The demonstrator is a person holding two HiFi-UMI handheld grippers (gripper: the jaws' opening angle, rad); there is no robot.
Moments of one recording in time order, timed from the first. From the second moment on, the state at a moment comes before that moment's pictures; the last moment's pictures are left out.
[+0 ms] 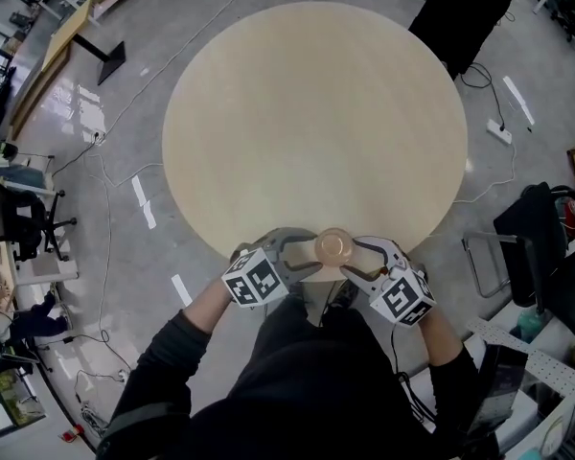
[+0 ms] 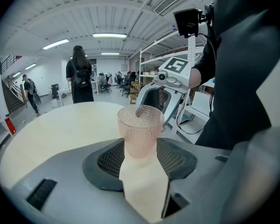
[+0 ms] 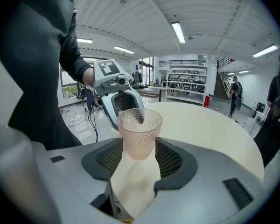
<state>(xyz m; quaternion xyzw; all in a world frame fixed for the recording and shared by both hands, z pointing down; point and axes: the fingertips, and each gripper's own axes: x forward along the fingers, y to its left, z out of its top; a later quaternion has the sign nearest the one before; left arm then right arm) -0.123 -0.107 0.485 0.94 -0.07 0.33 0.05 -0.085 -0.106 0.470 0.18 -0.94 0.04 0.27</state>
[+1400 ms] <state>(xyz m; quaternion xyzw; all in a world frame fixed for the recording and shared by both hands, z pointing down) 0.056 -0.036 0.405 0.93 0.28 0.17 0.15 0.085 -0.008 0.390 0.54 -0.82 0.18 0.04</state>
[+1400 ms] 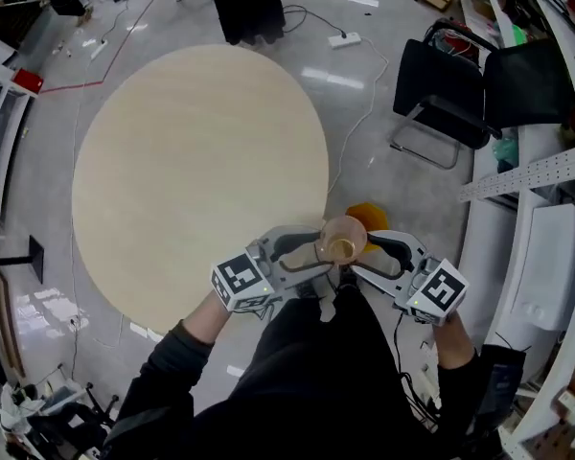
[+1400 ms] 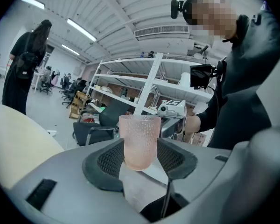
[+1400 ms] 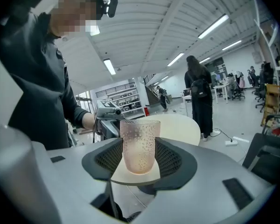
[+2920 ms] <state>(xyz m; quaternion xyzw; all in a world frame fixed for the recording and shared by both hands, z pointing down) 0.144 0.093 0.572 0.86 0.20 0.21 0.42 0.185 0.131 0.561 0.62 -0.67 0.34 -0.24</state>
